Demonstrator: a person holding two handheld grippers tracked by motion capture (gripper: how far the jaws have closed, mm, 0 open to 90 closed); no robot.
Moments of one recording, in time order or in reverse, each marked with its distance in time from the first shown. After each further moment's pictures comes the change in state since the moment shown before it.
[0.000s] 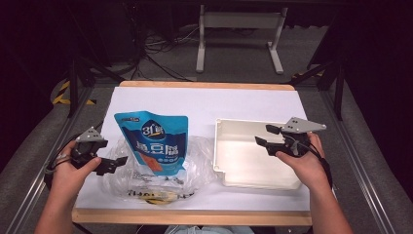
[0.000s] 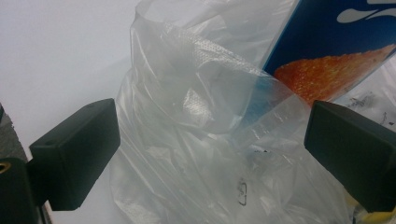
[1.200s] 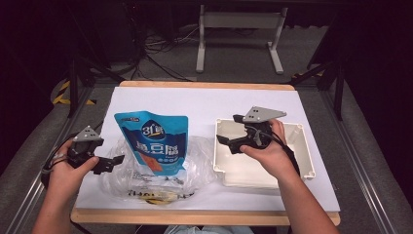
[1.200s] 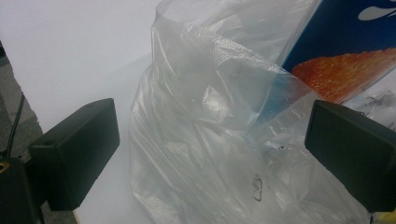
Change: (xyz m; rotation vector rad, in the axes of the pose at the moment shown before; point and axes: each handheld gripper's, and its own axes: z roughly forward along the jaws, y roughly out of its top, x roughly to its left) left arm 0.004 -0.001 -0.005 0.004 0.040 0.008; right arm 0.057 0.061 0.054 -0.039 0.153 -0.021
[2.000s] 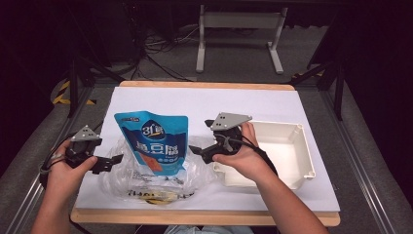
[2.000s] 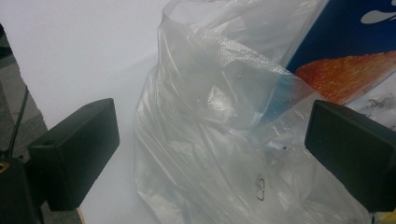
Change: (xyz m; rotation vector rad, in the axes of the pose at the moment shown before) left arm 0.003 0.000 -0.003 -0.006 0.005 -0.008; right arm 0.045 0.015 0.048 0.003 0.120 -0.099
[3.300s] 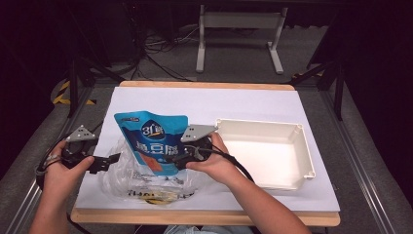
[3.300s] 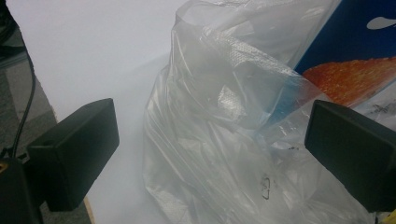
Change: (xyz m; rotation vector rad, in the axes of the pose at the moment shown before) left arm 0.003 -0.003 -0.006 -0.025 0.018 -0.022; right arm 0.030 -0.013 0.075 -0.038 0.139 -0.006
